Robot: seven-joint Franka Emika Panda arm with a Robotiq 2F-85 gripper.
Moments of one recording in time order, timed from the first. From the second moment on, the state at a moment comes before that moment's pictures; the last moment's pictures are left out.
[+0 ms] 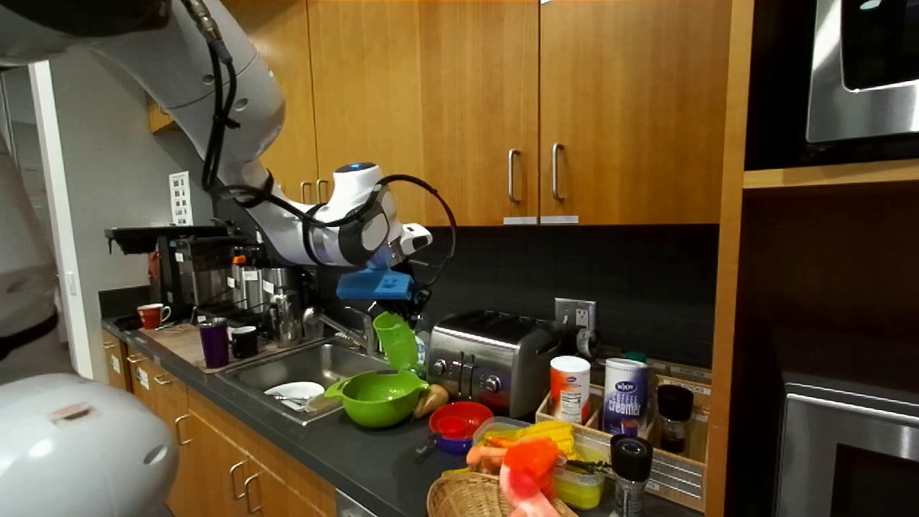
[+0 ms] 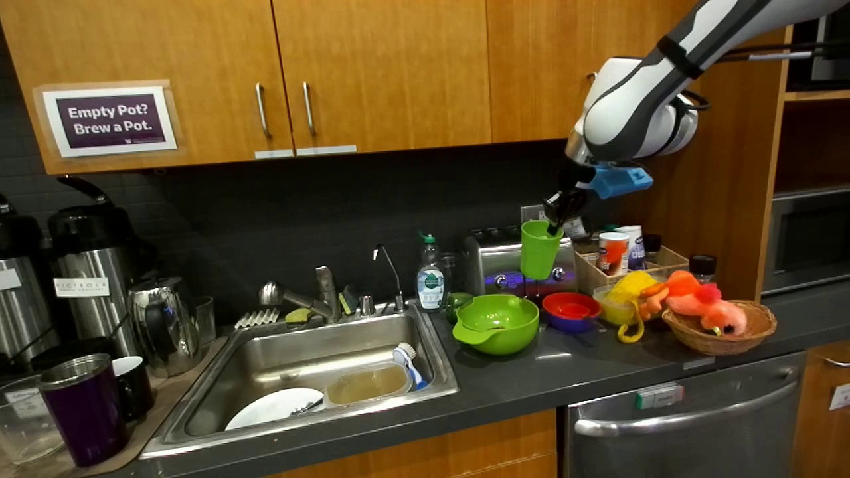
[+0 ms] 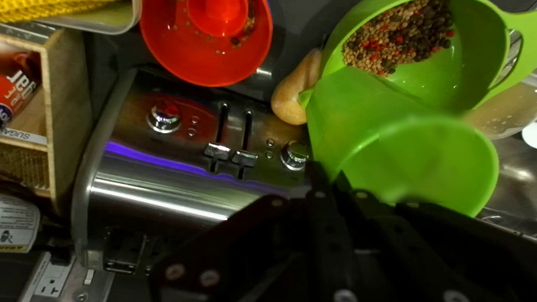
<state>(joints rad) 0.03 -0.20 0.04 -2.48 0.01 2.79 -0.08</state>
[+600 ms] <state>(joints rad) 0.05 -0.29 0.00 -2.56 0.07 2.61 -0.10</state>
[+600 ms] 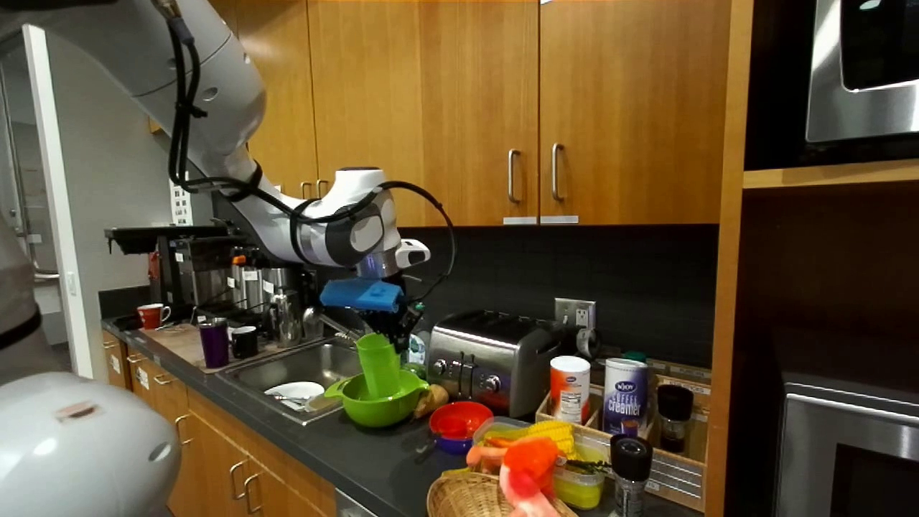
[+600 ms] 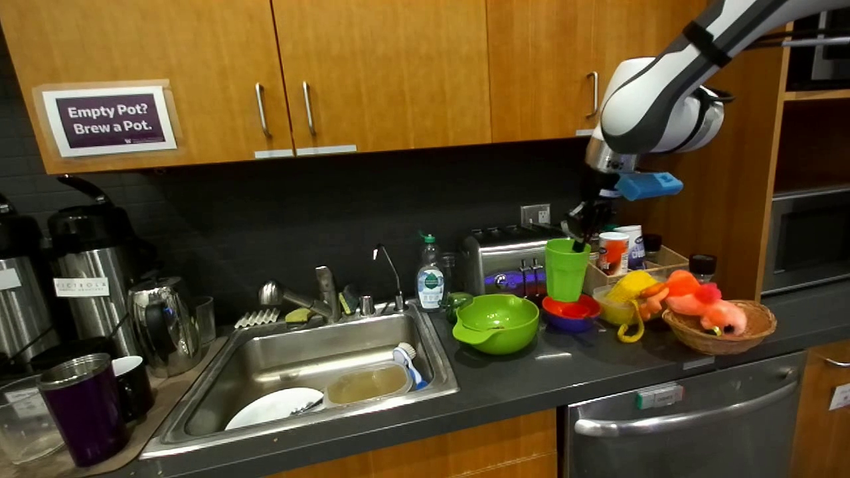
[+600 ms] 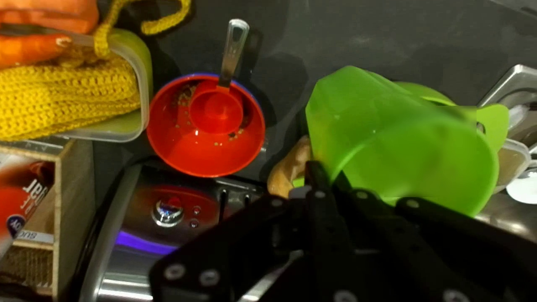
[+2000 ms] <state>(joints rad) 0.08 -0.17 -0.04 -2.63 0.23 2.66 -0.30</state>
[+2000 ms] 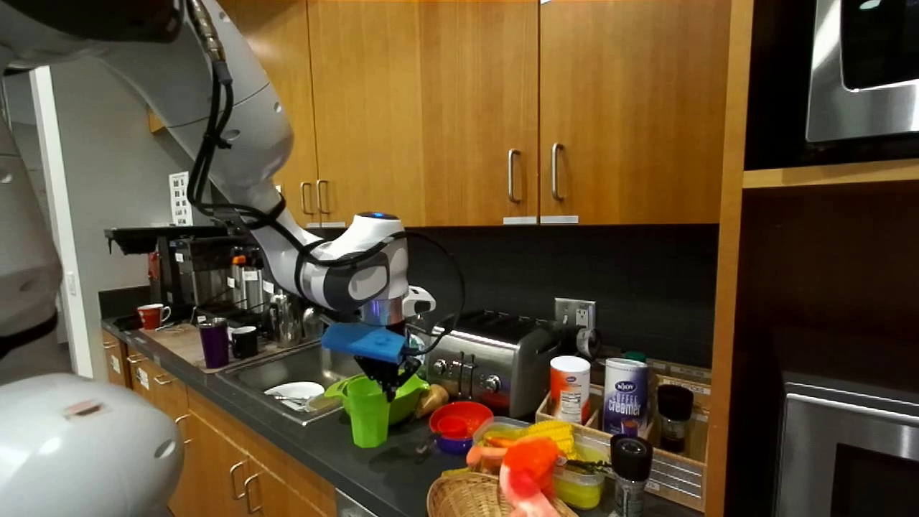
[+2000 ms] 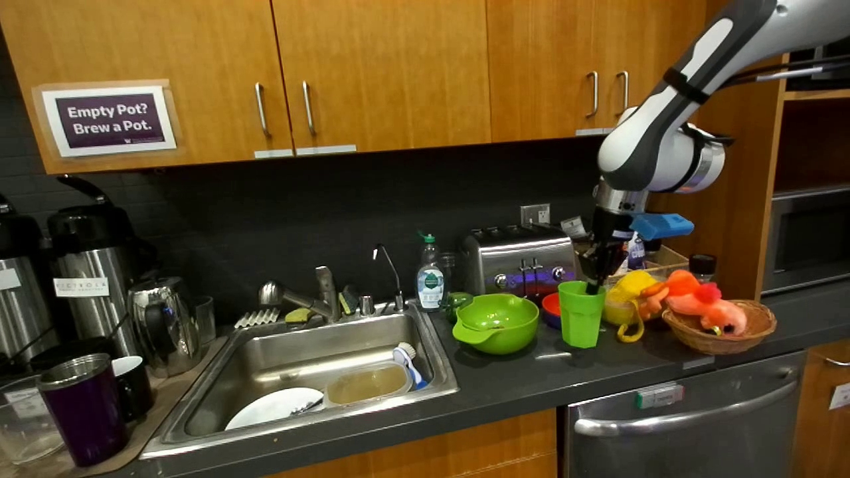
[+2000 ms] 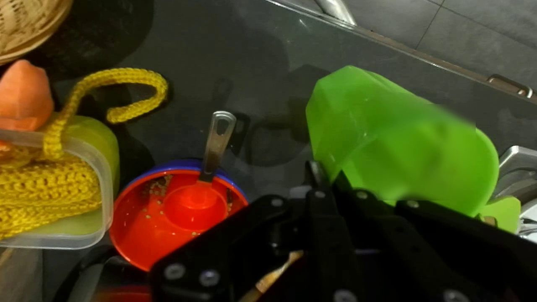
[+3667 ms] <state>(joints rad) 0.09 0.00 -0.03 -2.58 0.46 2.77 -0.53</state>
